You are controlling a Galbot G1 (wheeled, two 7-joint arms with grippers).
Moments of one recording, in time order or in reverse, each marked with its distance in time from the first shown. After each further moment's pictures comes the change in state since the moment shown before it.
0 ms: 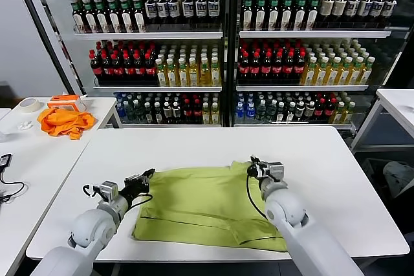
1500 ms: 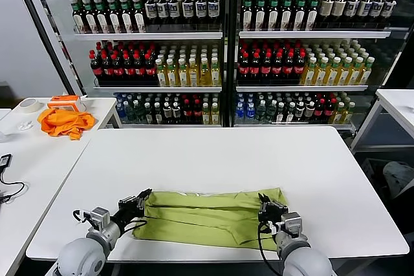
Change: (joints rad) left arm 0.191 0.033 -0.063 -0.089 0.047 -0.051 0.018; right arm -0.332 -0.035 0.087 0.222 -0.144 0.008 -0.049
